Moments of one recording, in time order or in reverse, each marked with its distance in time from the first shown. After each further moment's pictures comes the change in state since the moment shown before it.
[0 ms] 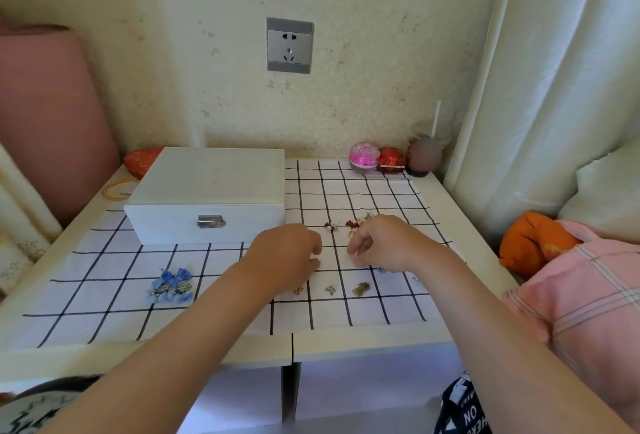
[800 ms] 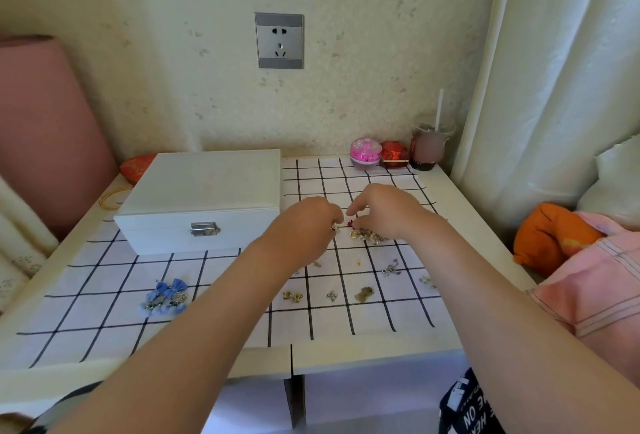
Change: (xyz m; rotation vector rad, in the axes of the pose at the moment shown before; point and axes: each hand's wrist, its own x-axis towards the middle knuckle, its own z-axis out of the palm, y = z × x) left_hand 0.048 0.020 -0.019 -0.079 0.028 0.059; right_hand 0.047 0.006 -0.021 -0.231 0.172 -0.029
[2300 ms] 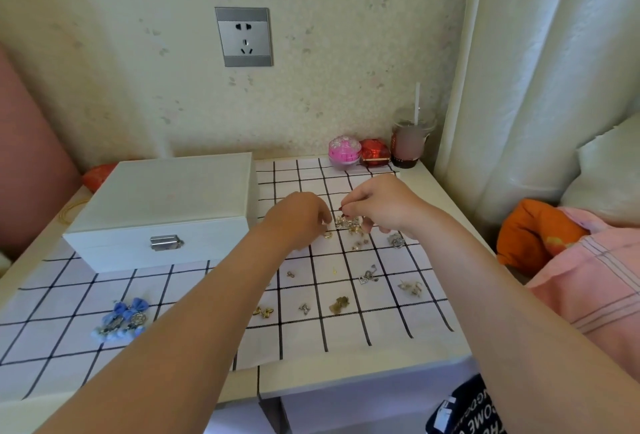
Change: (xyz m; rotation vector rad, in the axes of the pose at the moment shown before) left_hand 0.061 0.003 0.019 -0.121 -0.060 -0.114; right_hand -0.006 0.028 -0.017 0.639 0.000 0.171
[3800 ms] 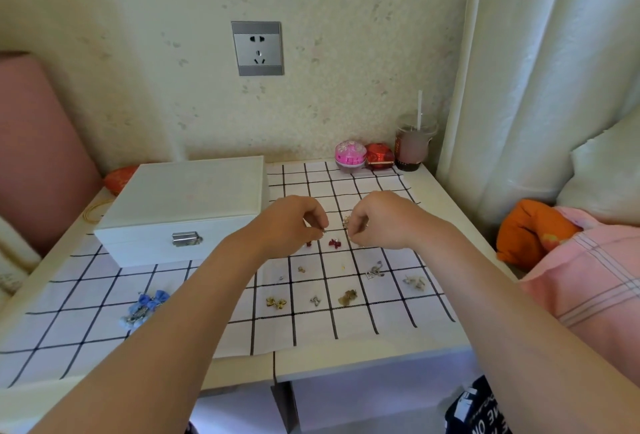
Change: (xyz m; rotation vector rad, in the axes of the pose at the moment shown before) left_hand -0.047 -0.021 -0.019 -0.337 0.018 0.109; right_hand -0.023 -0.006 0.009 -0.524 -0.097 -0.197
